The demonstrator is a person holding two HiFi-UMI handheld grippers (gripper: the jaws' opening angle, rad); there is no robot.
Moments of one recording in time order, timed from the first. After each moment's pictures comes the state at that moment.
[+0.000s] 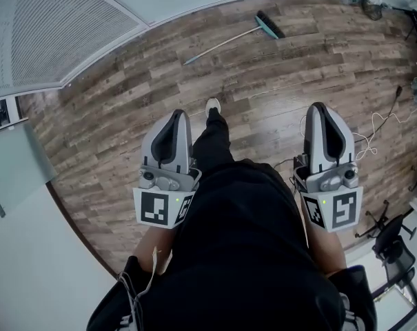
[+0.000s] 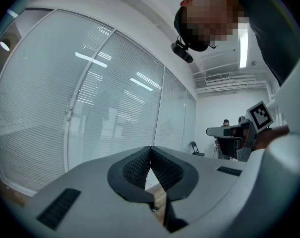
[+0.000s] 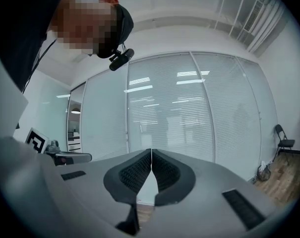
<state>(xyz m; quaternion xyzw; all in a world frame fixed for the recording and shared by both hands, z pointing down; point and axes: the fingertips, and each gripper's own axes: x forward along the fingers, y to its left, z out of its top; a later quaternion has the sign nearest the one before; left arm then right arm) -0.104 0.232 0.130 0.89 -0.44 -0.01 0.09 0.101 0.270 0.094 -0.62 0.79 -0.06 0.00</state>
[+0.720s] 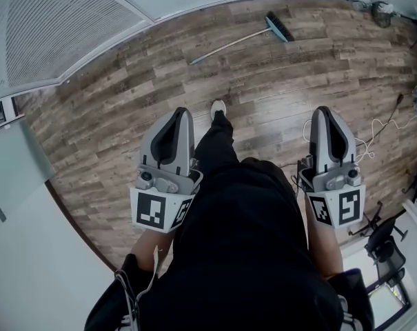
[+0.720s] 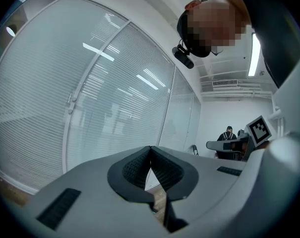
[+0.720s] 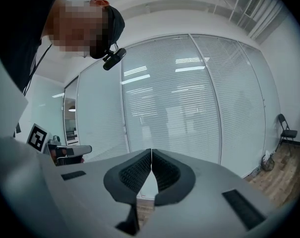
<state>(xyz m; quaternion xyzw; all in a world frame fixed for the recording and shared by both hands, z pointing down) -0.148 0.131 0.137 0.89 -0.44 -0.02 0.13 0.067 0.173 0.129 -0.61 0.79 -0.11 -0.02</state>
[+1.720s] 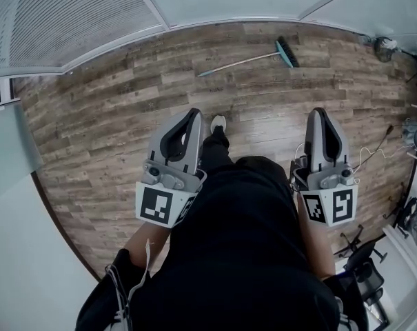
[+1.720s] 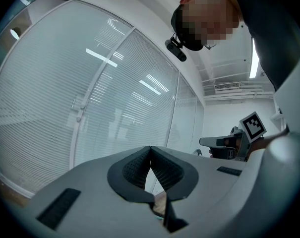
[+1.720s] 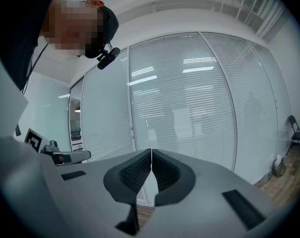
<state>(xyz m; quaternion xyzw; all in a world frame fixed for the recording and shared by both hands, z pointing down) -0.205 0.093 0.129 0.88 -0.45 -0.04 0.12 -0.004 0.105 0.111 -0.58 0.81 -0.09 -0.02</state>
